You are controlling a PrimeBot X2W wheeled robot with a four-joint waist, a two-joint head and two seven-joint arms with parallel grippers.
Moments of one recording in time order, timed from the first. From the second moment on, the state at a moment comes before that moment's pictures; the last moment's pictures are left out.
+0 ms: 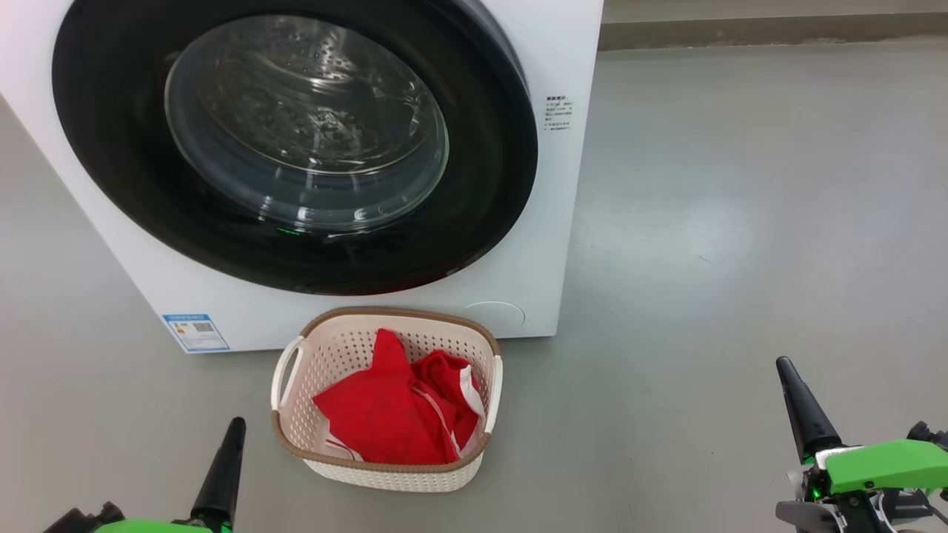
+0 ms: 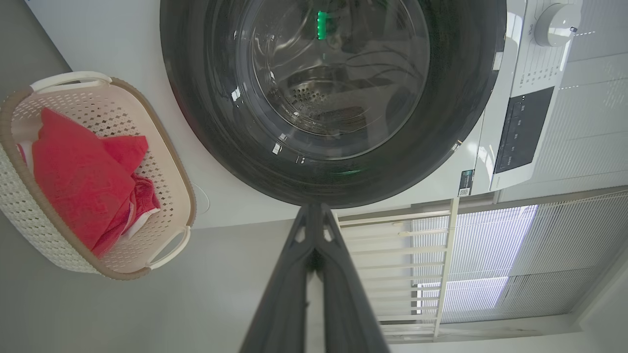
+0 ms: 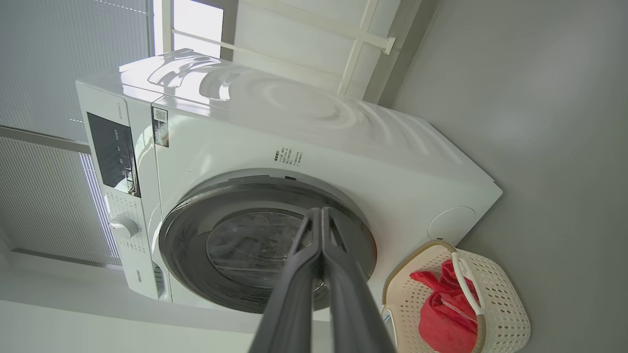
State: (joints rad) left arm -0.05 0.05 0.07 0.26 -1.45 -0.11 0.07; right arm -0.03 -0.03 -0.12 0.26 1.45 0.13 0.06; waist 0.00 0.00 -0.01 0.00
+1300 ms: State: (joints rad) left arm -0.07 0.04 0.08 0.27 -1.60 -0.12 0.11; right arm -0.07 -0.04 -0.12 0.27 1.61 0.13 0.10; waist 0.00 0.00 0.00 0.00
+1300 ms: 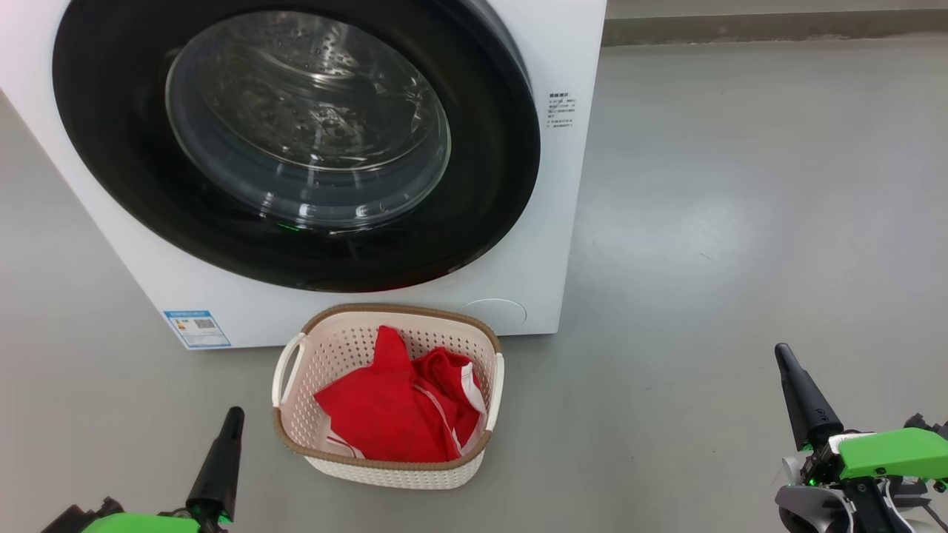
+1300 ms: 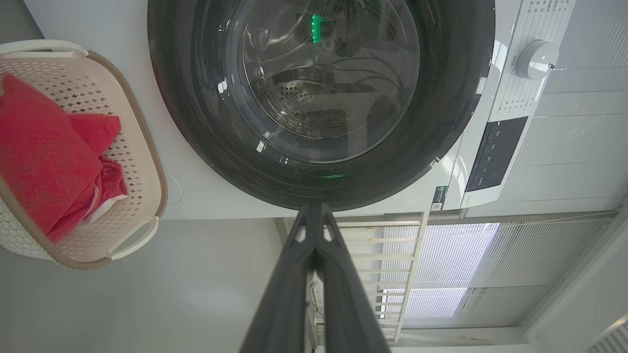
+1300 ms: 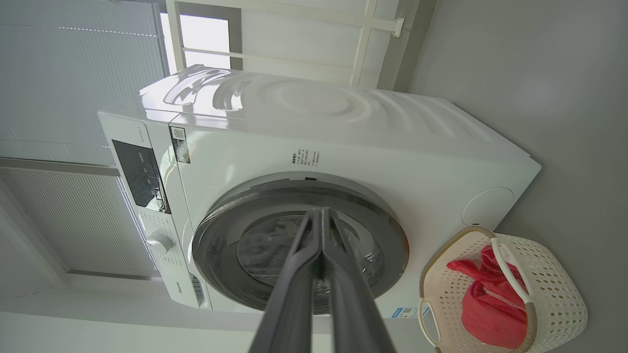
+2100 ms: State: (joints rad) left arm -0.07 0.04 0.08 0.27 -1.60 -0.12 0.11; right arm -0.07 -0.04 -0.12 0.27 1.61 0.13 0.10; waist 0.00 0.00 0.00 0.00
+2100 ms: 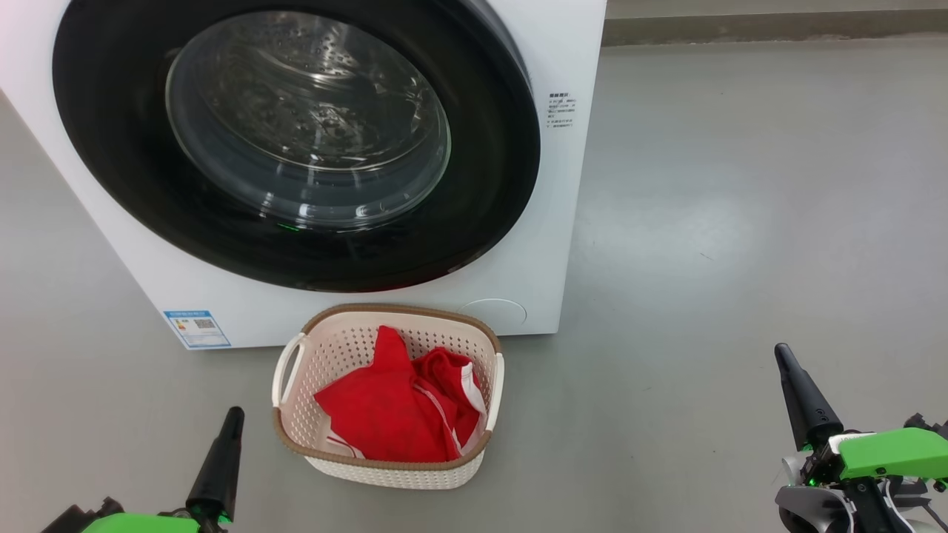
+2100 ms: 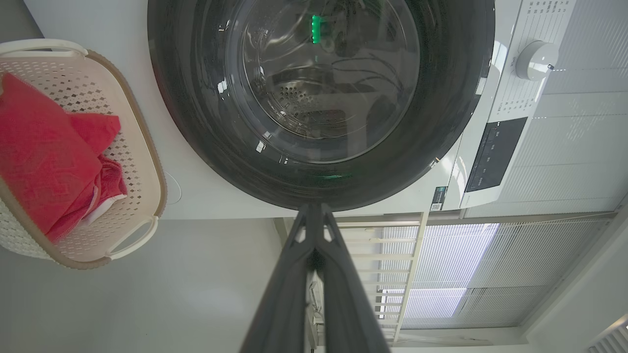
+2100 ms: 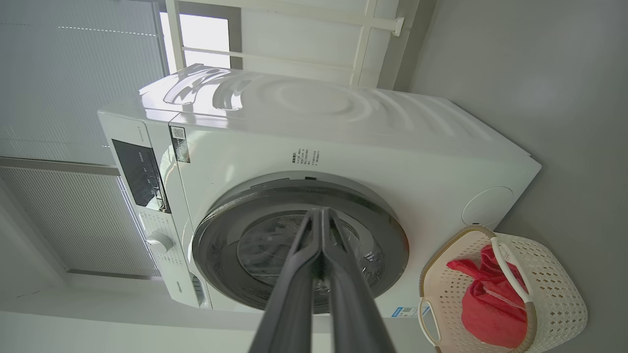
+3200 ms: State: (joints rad) left arm -0.07 0.04 0.08 0.27 -1.60 -0.12 0.11; right arm -0.07 -0.04 -0.12 0.27 1.61 0.13 0.11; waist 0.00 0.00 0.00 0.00
